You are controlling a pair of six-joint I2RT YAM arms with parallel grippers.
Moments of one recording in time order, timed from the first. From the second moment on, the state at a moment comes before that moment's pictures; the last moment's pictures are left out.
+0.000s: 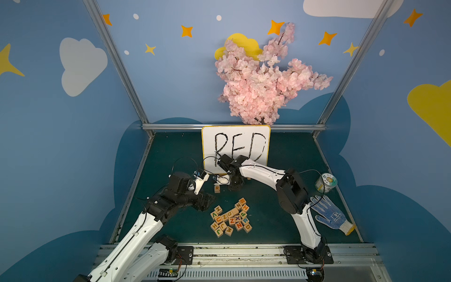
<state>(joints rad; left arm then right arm) -0.44 0.82 0.76 -0.71 0.38 -0.08 0.89 2.21 1.80 -1.02 0.02 -0.72</state>
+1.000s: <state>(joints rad) -0.44 0.82 0.75 -0.71 0.39 -0.08 0.89 2.21 1.80 -1.02 0.02 -0.72</state>
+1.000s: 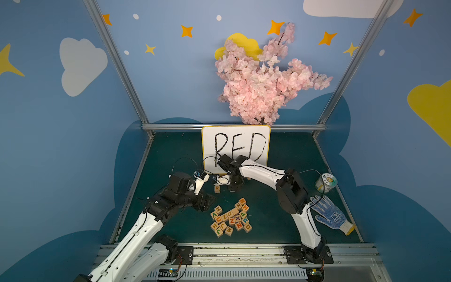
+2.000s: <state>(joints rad) -0.43 0.83 0.75 -0.71 0.39 -0.08 0.88 2.20 1.75 -0.96 0.02 -0.74</state>
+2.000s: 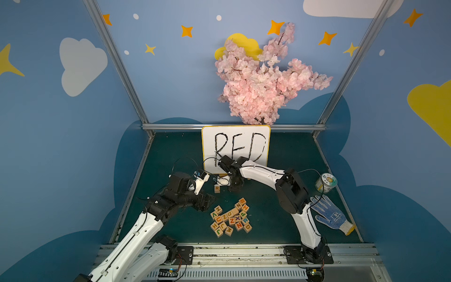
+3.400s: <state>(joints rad) -0.21 0.99 0.85 -0.51 0.47 -0.13 0.96 1.92 1.61 -0.92 0.08 0.20</state>
